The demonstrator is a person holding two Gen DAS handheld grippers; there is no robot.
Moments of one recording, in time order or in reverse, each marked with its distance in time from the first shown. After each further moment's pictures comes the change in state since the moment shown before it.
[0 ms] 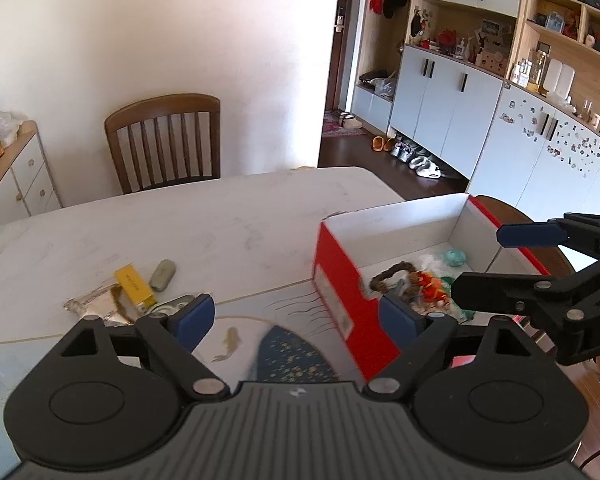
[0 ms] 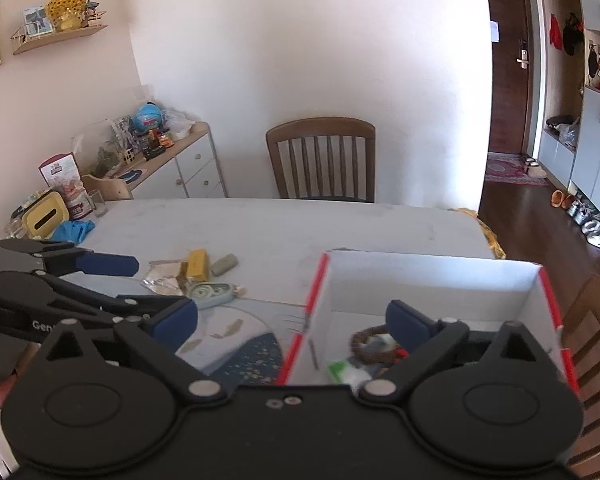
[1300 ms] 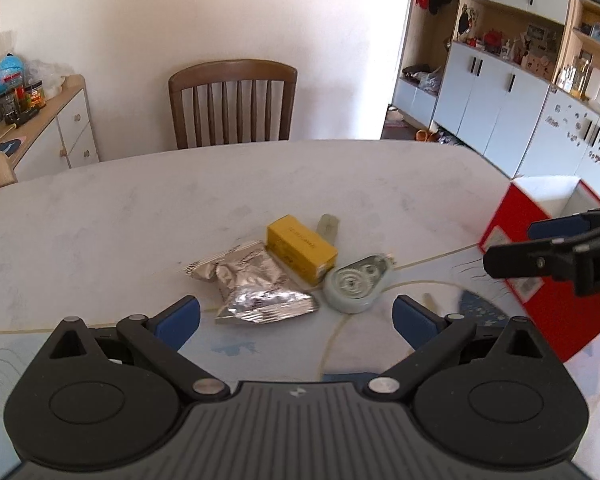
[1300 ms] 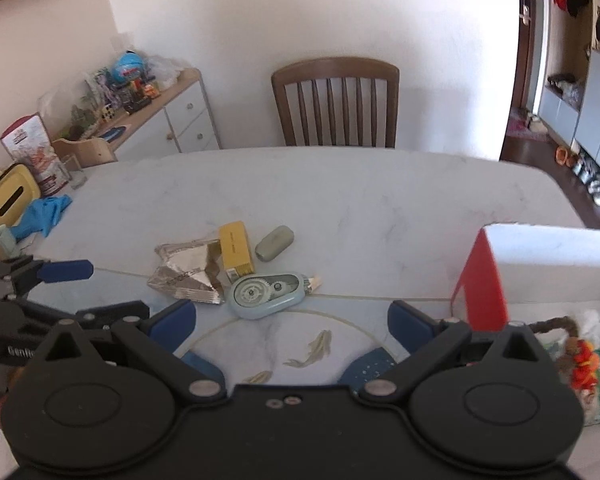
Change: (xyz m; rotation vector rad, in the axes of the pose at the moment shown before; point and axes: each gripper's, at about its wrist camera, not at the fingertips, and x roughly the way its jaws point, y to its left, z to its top) left arm 0.062 0.206 -0.056 -0.049 0.029 0.053; right arm 0.171 0.106 0.006 0.072 0.169 -0.077
